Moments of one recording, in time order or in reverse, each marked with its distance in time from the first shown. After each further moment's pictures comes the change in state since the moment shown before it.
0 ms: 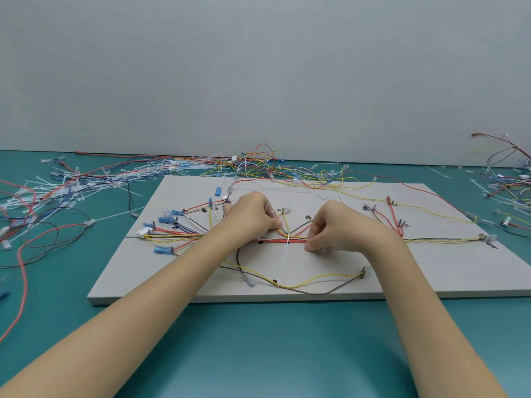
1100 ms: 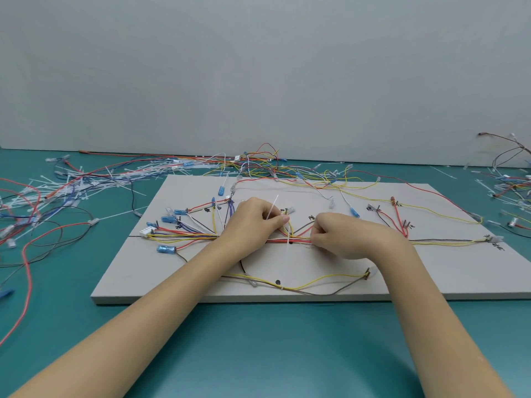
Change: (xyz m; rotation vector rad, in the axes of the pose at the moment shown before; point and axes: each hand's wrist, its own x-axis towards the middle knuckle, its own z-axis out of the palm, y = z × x) left_hand -0.015 -0.017 0.011 -0.341 0.097 0.237; right_hand -0.010 -0.012 0.002 -0.253 -0.087 0.006
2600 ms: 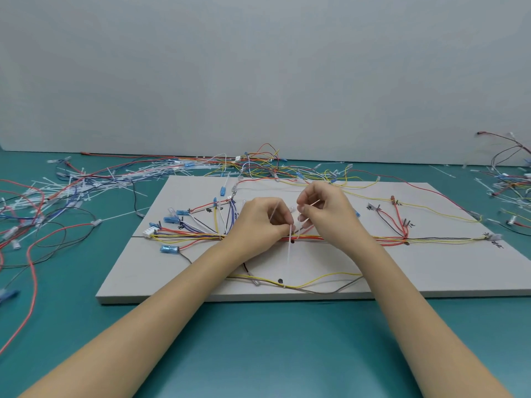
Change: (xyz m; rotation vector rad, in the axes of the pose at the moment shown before) left_hand -0.007 0.006 0.002 -0.155 -0.008 0.148; right_hand 0.036 0.001 0.024 0.784 0.564 -0.254
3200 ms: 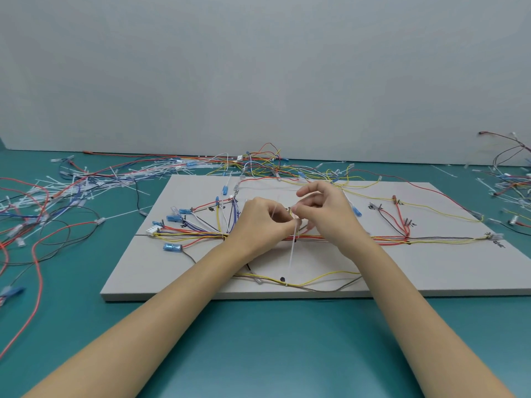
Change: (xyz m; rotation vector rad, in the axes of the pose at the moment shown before) left_hand -0.006 0.006 0.002 -0.015 0.051 -0.102; right_hand -0.002 -0.005 0.006 0.175 0.006 0.129
